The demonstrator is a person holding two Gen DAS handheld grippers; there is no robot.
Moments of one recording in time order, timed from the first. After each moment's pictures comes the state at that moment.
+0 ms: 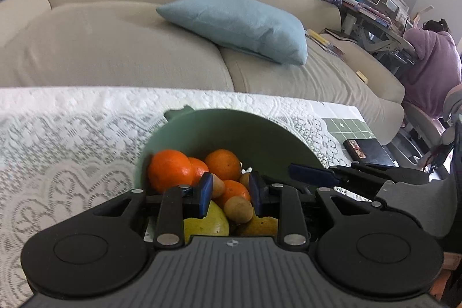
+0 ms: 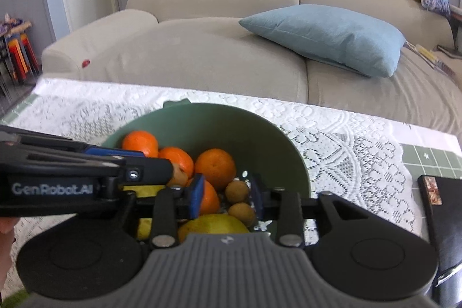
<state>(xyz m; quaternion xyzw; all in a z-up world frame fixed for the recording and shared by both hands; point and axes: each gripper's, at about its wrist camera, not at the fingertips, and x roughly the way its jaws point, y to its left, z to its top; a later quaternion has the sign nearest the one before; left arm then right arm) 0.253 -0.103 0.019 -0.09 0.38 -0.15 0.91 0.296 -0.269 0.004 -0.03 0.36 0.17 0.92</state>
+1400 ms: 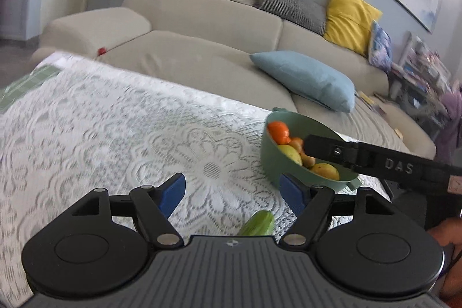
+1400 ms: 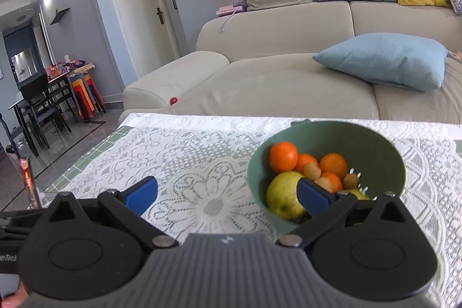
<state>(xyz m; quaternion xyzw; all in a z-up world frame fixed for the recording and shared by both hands) 0.054 -0.011 0.026 -0.16 0.28 0.01 0.94 0.177 -0.229 0.041 0.05 0.30 0.29 0.91</state>
